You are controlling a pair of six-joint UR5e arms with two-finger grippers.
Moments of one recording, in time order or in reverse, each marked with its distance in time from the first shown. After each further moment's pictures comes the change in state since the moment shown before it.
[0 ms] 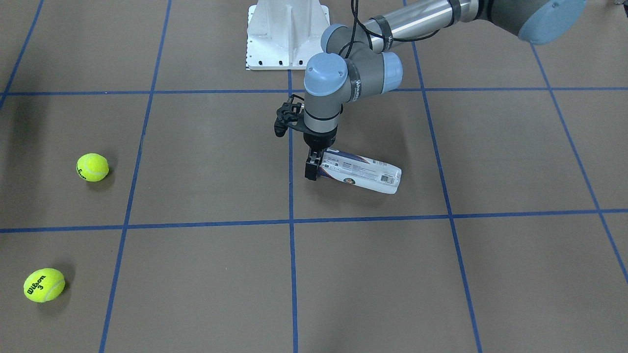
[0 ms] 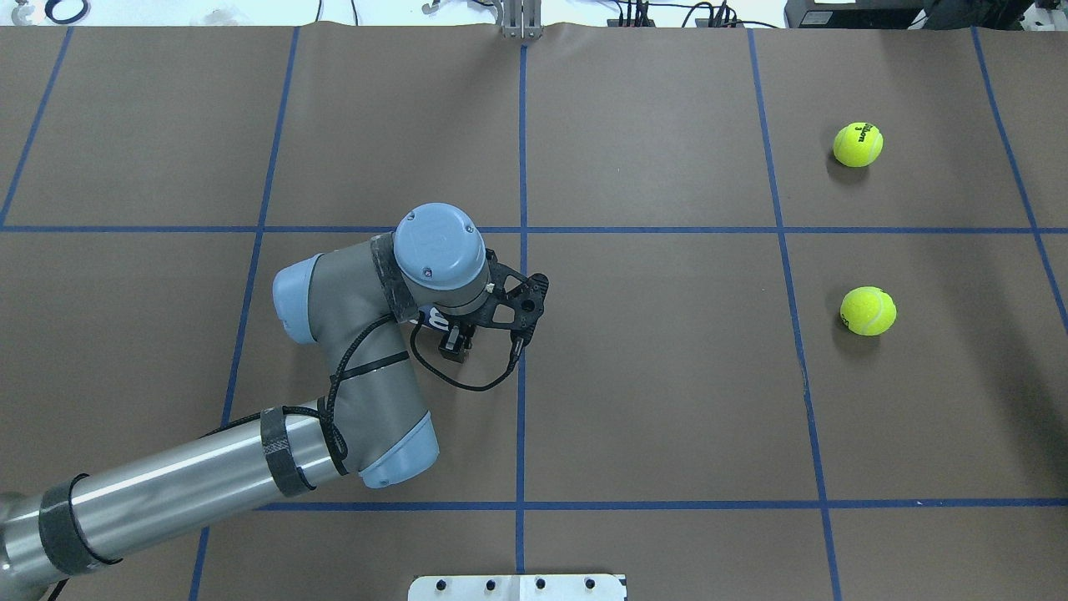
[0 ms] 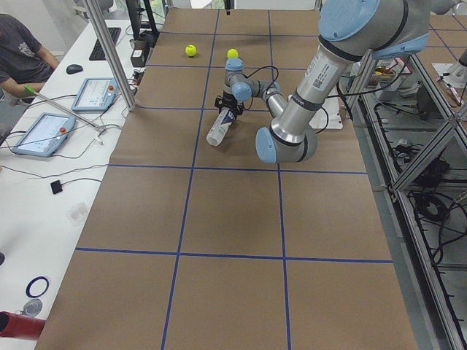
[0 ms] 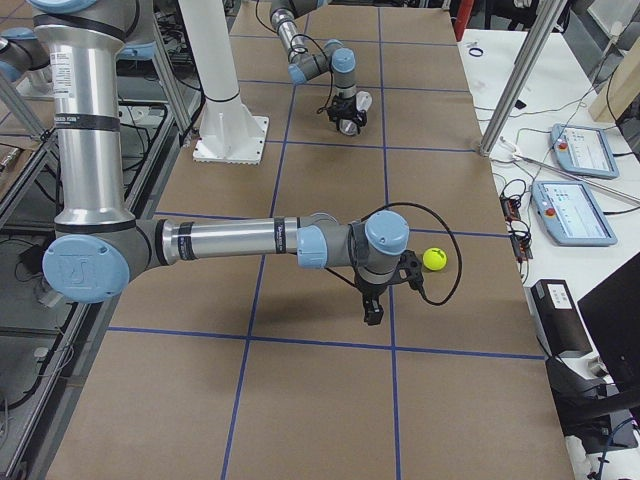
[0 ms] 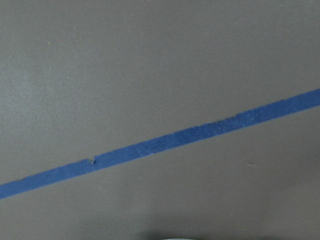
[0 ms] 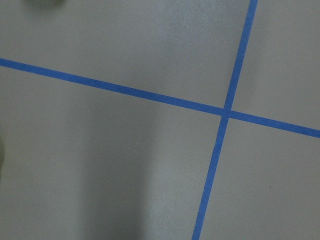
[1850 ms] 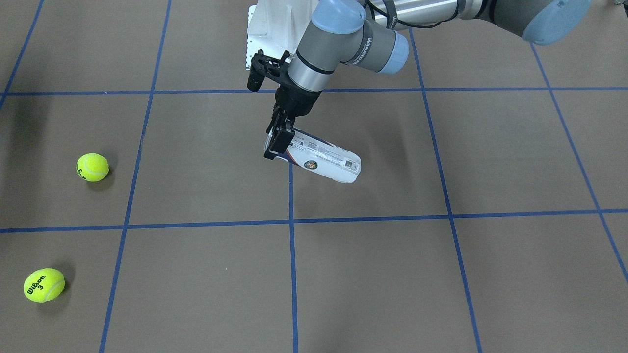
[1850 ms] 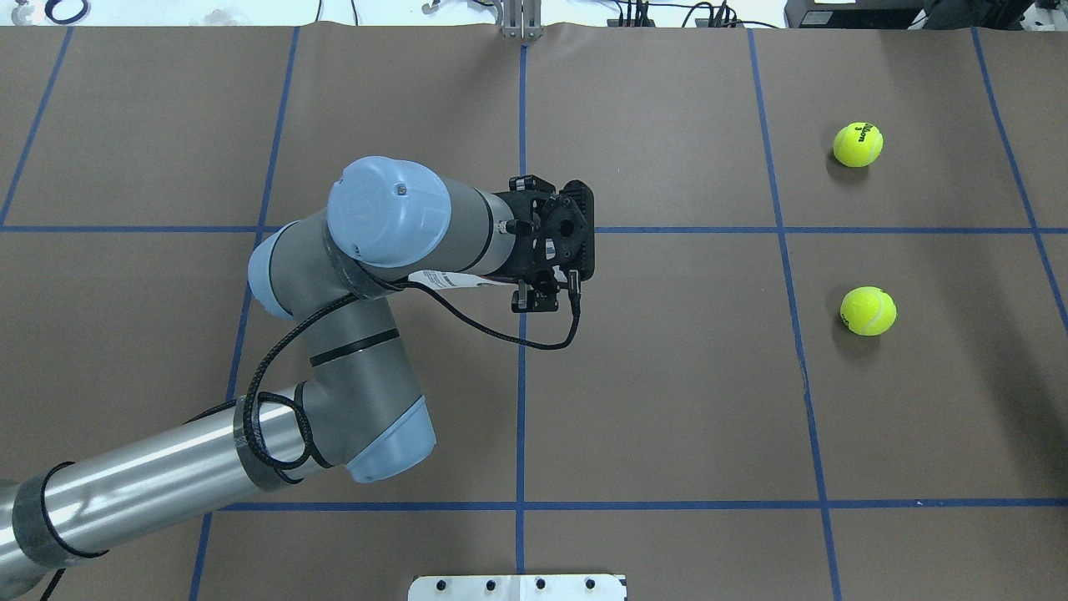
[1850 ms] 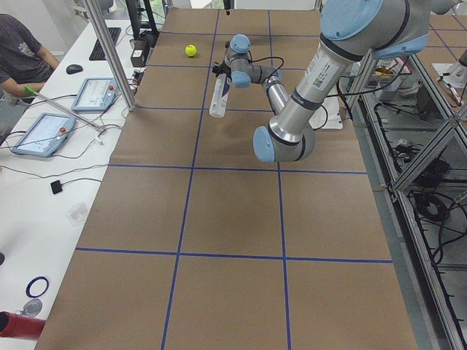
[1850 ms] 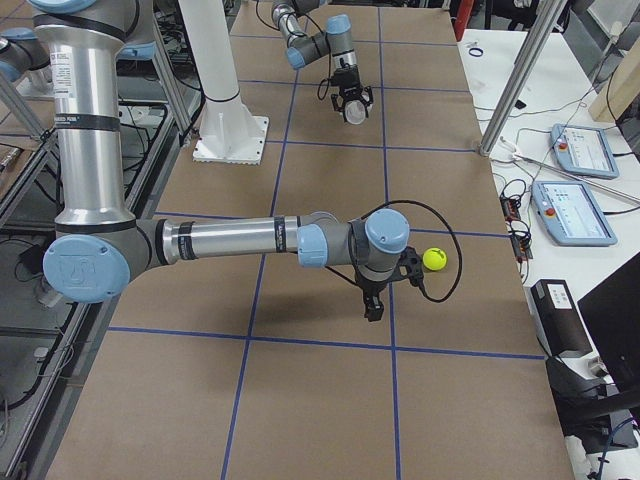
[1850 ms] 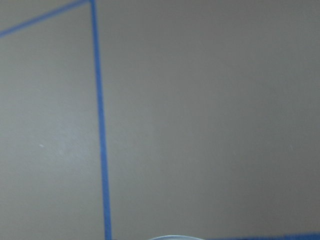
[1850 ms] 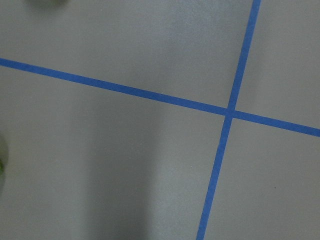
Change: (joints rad) left arm -0.038 -0.008 -0.149 -0.419 0.021 -0.405; right arm 0.000 0.002 0.011 0.005 0.041 0.001
